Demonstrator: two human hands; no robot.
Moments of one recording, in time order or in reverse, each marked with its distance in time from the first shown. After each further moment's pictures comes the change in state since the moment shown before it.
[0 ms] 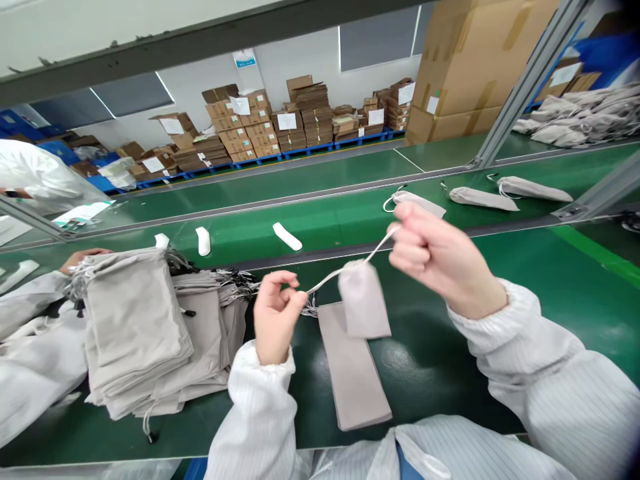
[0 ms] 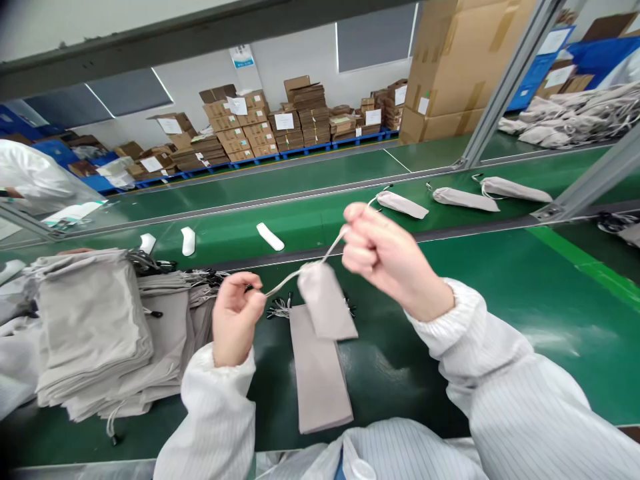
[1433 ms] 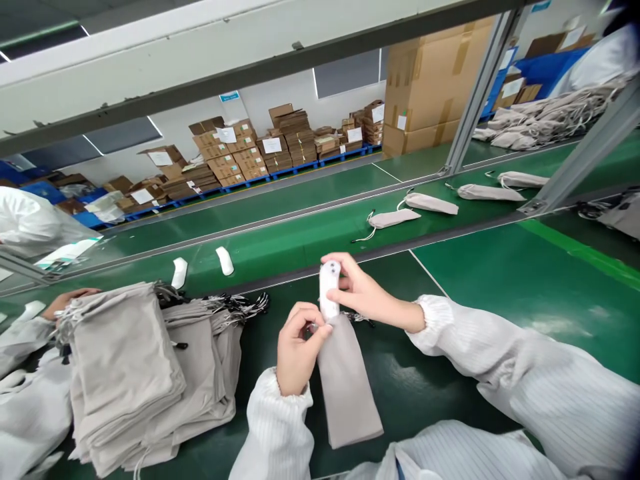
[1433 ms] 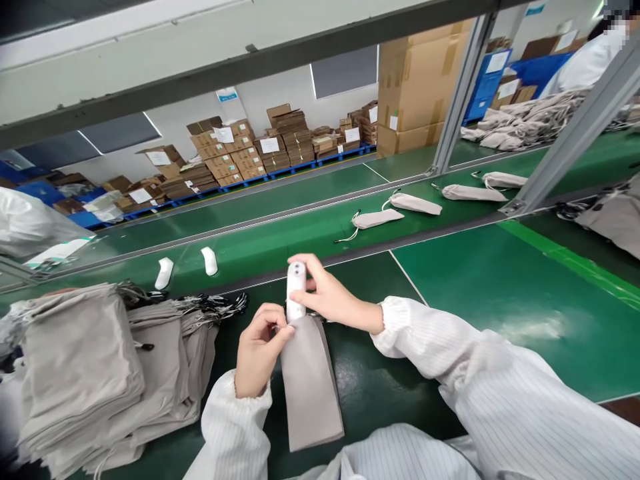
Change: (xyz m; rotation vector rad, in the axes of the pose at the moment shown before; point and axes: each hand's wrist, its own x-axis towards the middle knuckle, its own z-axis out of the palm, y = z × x) left_hand -0.018 -0.009 0.021 0.235 -0.299 0.074; right_hand 0.005 0.097 0.021 -0.364 -0.138 -0.046
